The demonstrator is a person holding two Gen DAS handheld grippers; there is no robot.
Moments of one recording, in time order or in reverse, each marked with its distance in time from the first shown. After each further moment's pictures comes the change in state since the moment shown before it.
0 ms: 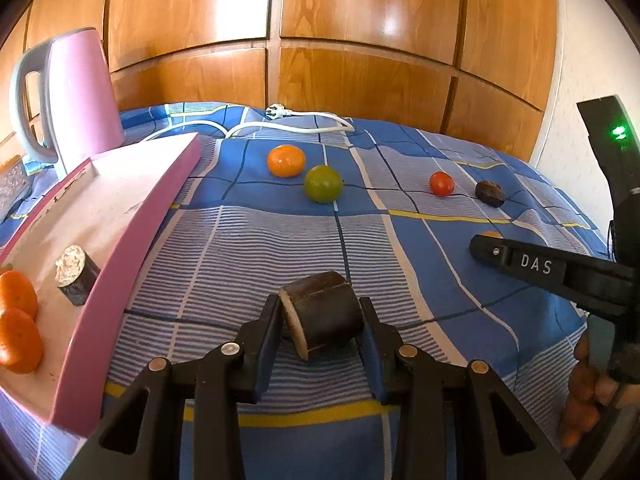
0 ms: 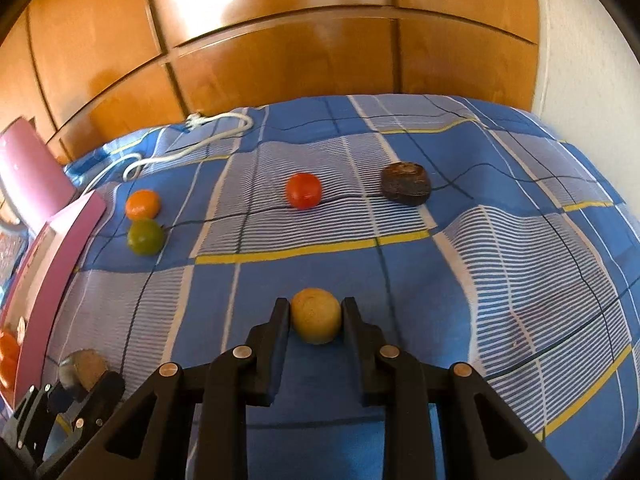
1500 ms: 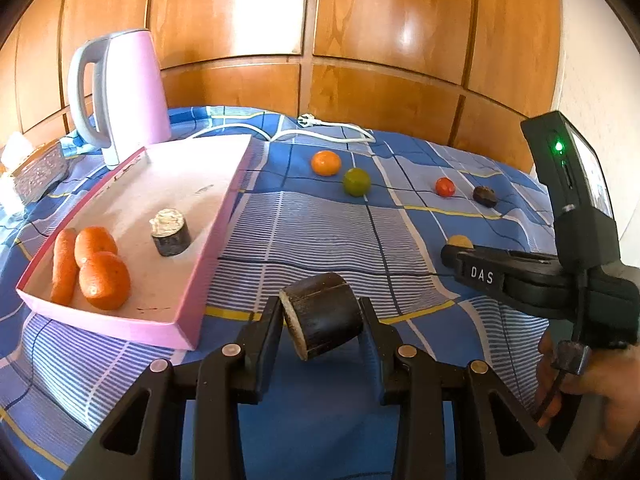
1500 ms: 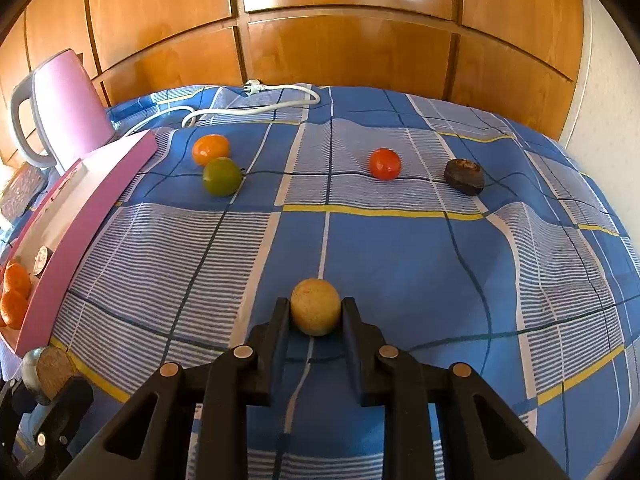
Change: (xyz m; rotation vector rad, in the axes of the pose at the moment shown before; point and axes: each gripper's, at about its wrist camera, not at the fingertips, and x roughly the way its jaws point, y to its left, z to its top) left arm -0.071 0.029 -0.029 -0.050 -0.029 0.032; right arm -0.018 0.052 -0.025 -0.148 0.040 0.004
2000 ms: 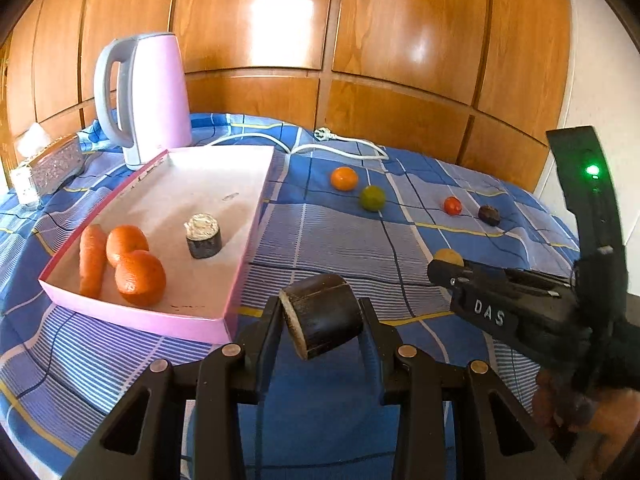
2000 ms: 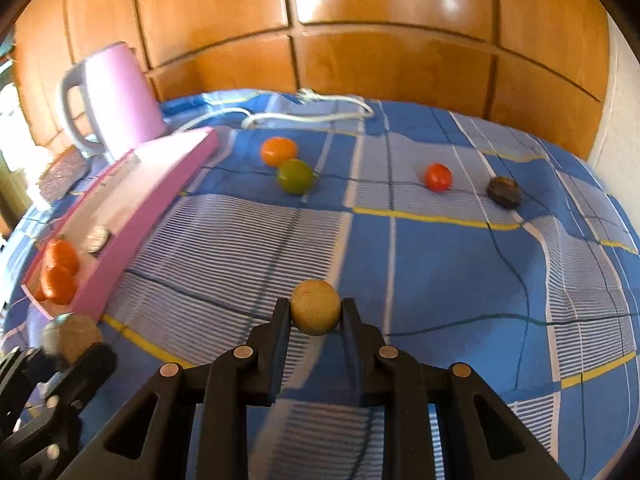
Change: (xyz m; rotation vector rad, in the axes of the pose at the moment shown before) left arm -0.023 0.017 0.001 -0.047 -0.041 0.014; right arm -0.028 0.032 -0.011 -0.078 -0.059 0.138
